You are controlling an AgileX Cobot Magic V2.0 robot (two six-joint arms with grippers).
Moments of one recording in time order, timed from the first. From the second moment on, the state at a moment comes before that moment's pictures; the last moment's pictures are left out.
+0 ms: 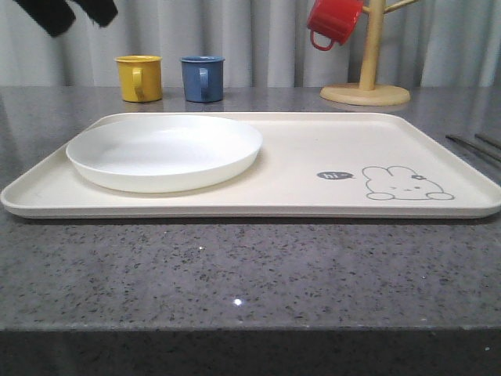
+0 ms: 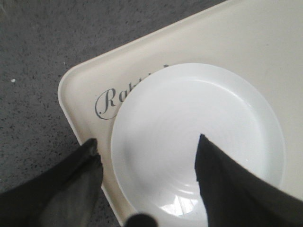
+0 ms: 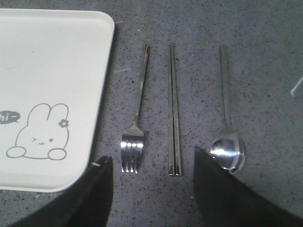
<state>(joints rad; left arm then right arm) -0.28 1.50 -1.43 -0.32 0.92 0.39 0.02 0.72 -0.70 0.03 0.68 0.05</state>
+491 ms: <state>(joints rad) -0.43 0.90 -1.00 -0.09 0.80 0.29 0.02 0.72 -0.70 0.03 0.68 0.05</state>
